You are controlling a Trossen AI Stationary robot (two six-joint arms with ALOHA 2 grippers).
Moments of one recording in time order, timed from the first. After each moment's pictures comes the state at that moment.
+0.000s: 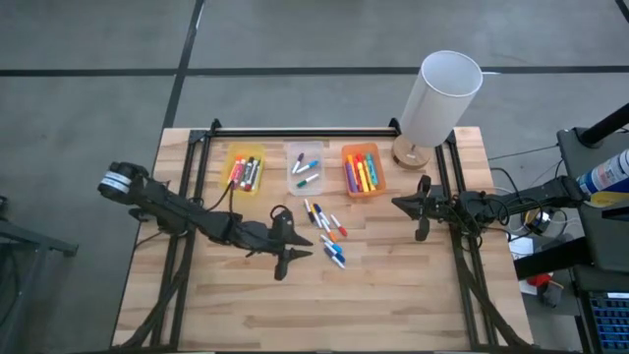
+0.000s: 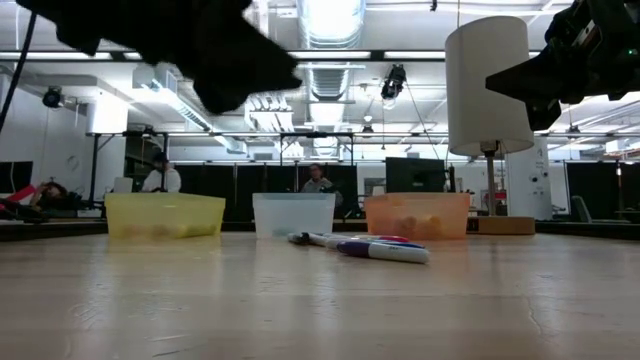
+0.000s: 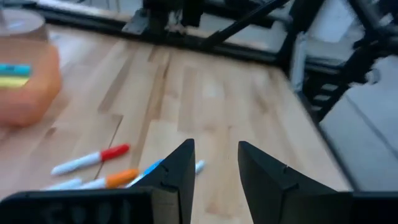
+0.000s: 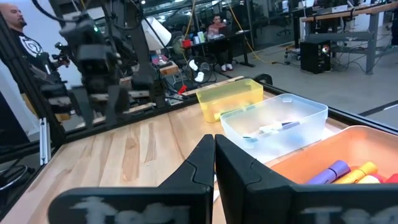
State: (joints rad) left arm -0.31 1.43 0.68 0.47 -0.22 -0.32; right arm 0.19 0.35 0.07 0.27 0.42 0.27
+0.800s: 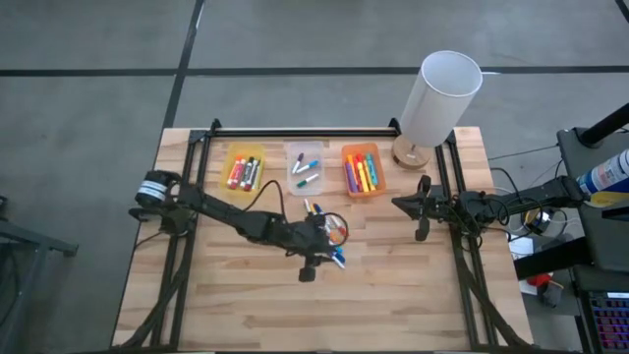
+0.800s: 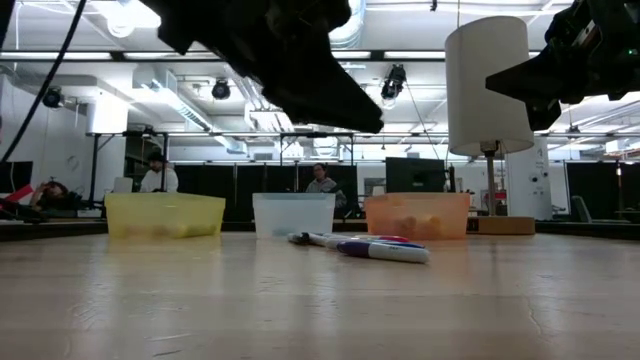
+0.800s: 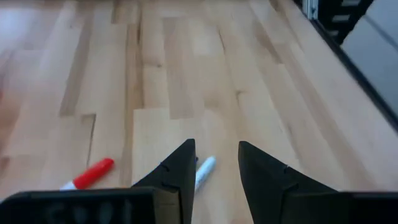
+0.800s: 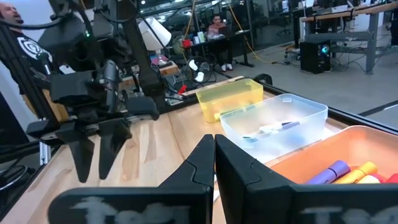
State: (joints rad) left arm -0.22 1.75 1.06 0.15 -0.02 -0.09; right arm 0.19 0.35 0.07 0.27 0.42 0.27
